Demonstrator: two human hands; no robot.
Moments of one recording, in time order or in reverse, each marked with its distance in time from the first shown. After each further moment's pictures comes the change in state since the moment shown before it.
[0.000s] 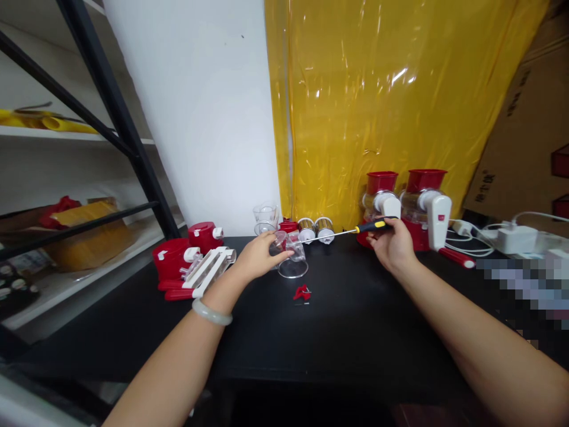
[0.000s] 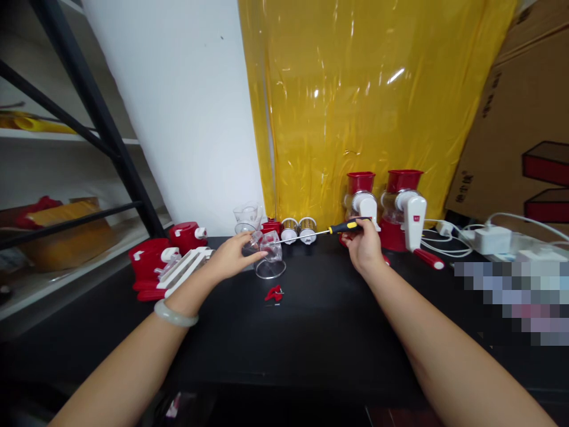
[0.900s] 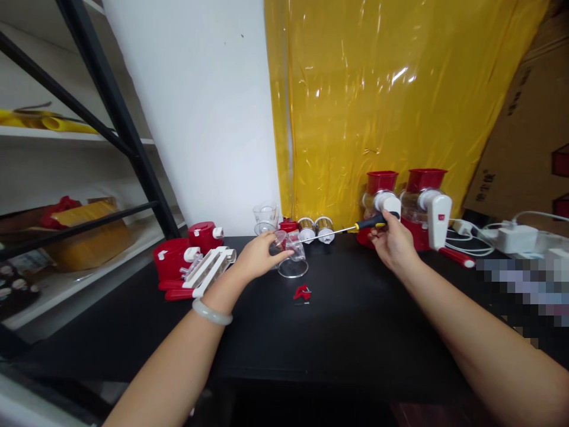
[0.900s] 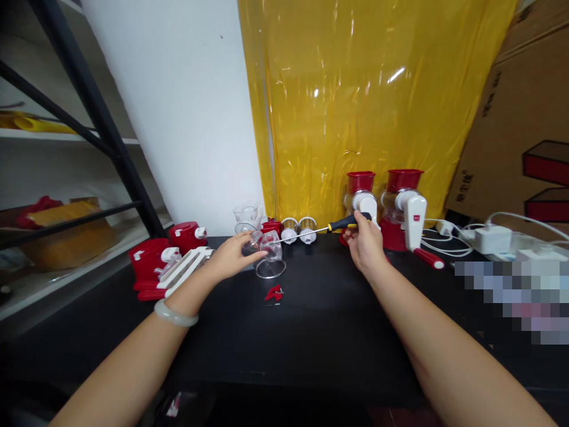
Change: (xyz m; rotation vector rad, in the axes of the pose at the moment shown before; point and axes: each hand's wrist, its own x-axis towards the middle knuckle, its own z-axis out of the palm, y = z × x) left_hand 0.000 0.003 -0.001 0.030 -0.004 -0.015; right_hand 0.006 0.003 0.001 -0.025 0.054 -0.063
